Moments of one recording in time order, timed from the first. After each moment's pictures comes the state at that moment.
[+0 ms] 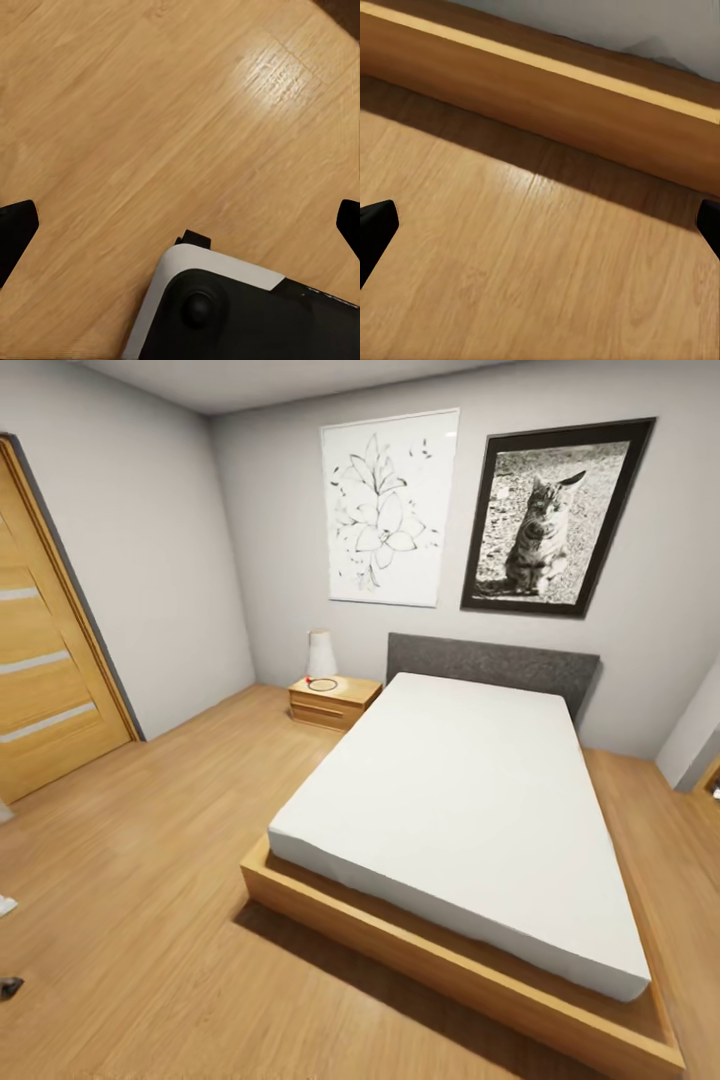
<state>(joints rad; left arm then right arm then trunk) -0.01 0.05 0.08 -0.35 0.31 -0.33 0.01 -0.13 0.01 -0.01 -0.22 -0.01 -0.66 -0.01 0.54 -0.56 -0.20</state>
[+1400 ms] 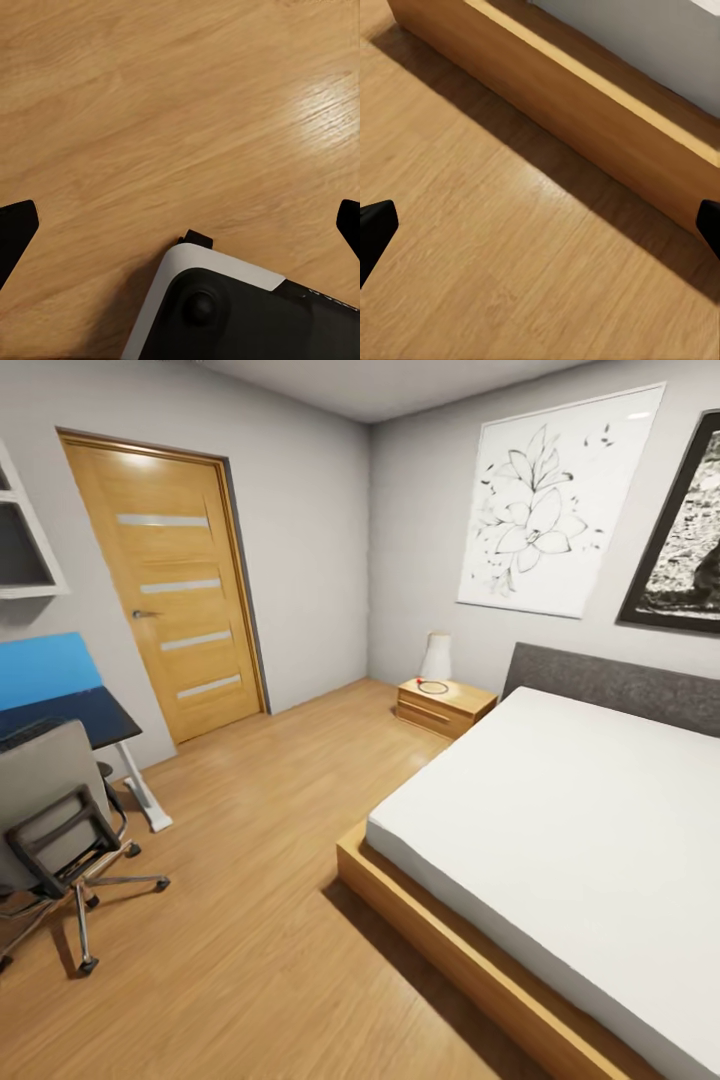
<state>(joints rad) -0.01 0.05 0.11 -0.35 0.31 -0.33 0.01 -0.13 0.00 -0.01 -0.22 0.00 -0.65 -0.09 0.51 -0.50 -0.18</state>
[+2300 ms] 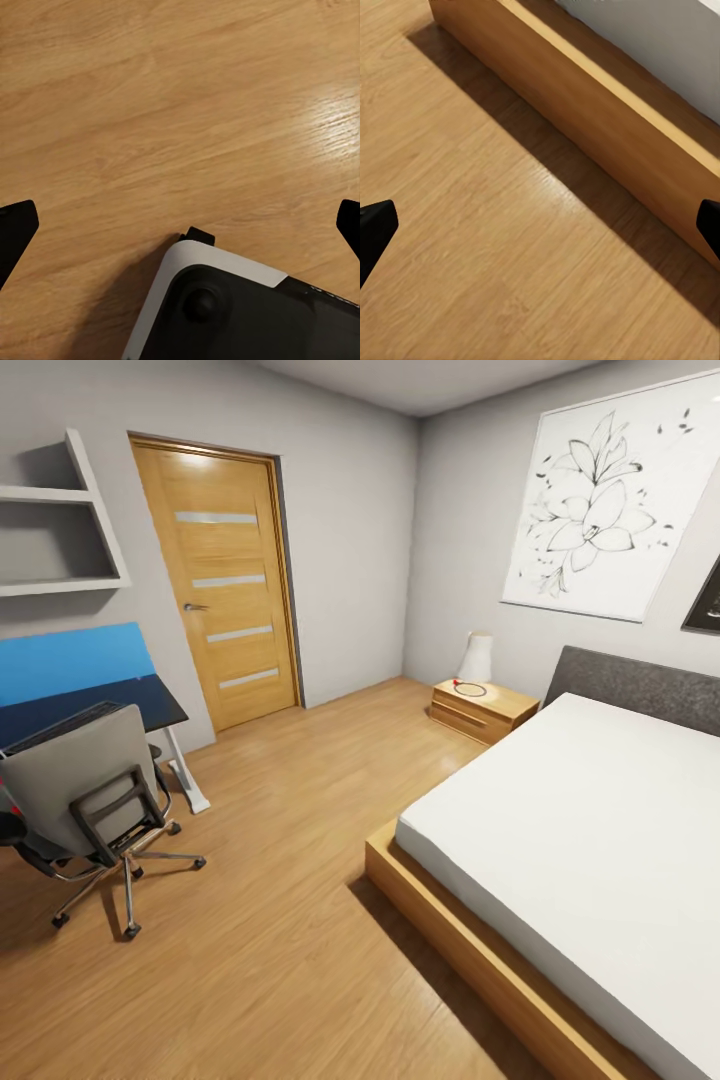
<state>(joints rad) -0.01 0.05 0.11 -0.35 0.31 -0.33 0.01 -0.13 -0.01 -0.01 -0.22 0.00 -0.66 -0.09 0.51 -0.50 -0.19</state>
